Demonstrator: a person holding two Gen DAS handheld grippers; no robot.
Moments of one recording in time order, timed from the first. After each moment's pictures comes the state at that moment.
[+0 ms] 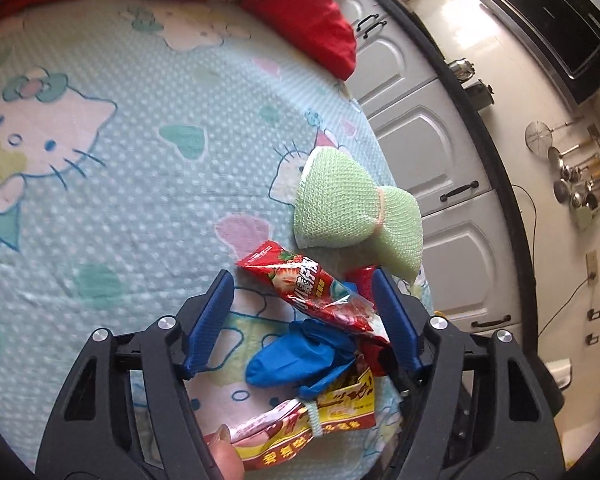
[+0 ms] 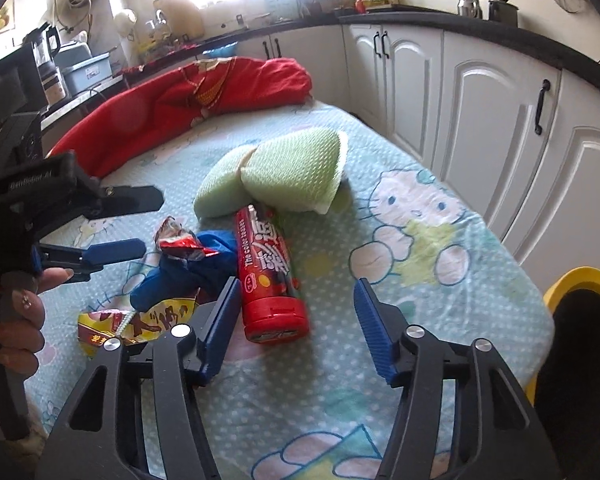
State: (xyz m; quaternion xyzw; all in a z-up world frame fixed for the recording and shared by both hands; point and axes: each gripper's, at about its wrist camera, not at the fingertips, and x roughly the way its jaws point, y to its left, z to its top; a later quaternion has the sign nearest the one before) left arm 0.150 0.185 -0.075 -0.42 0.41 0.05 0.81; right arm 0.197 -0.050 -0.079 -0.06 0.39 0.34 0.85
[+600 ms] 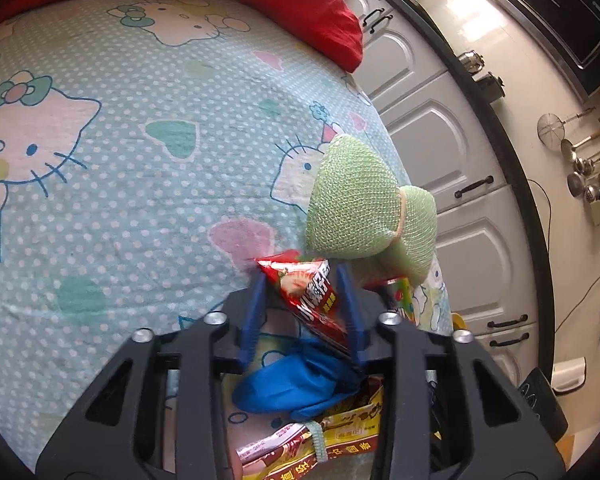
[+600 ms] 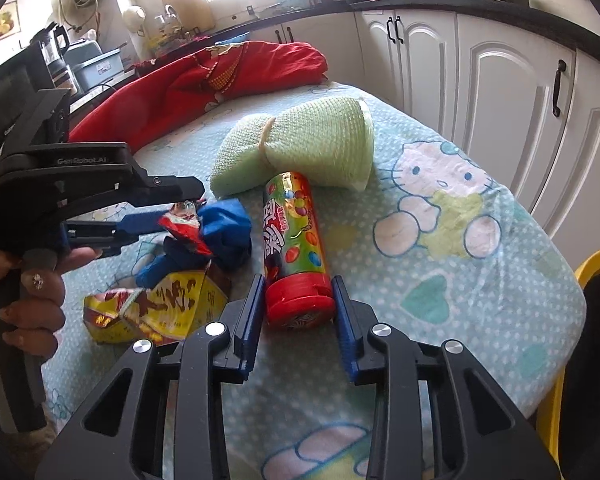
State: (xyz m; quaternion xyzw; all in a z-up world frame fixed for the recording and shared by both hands) left arm 0.165 0.180 -0.079 -0.39 0.42 0.06 0.82; right arm 0.186 -0.060 -0.092 -0.05 0.40 0.36 0.84
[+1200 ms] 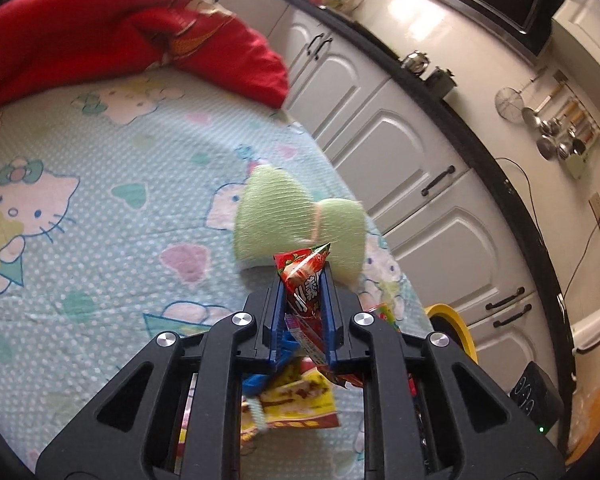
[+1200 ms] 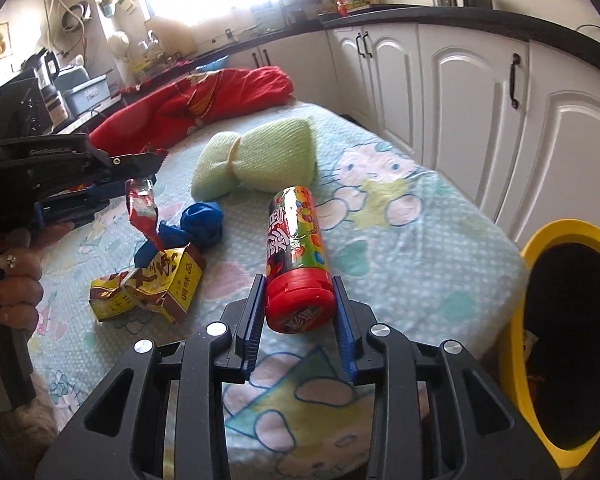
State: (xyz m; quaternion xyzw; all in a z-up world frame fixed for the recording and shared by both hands) left arm 0.149 0.135 -0.023 -0.30 0.35 0.03 0.88; right arm 0.170 -0.115 -0.076 -0.01 0.38 0.33 0.87
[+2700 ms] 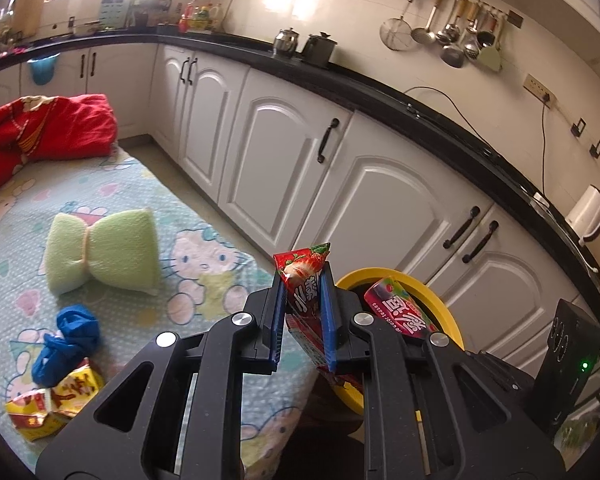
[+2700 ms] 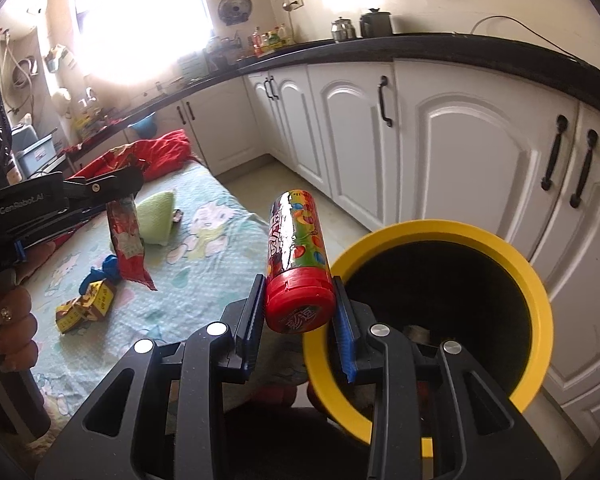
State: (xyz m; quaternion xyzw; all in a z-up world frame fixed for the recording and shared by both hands) left arm 0.180 -0.053 0.013 -0.14 0.32 -0.07 0.93; right arm 0.173 -0.275 -0.045 0.03 0.34 0.21 0.92
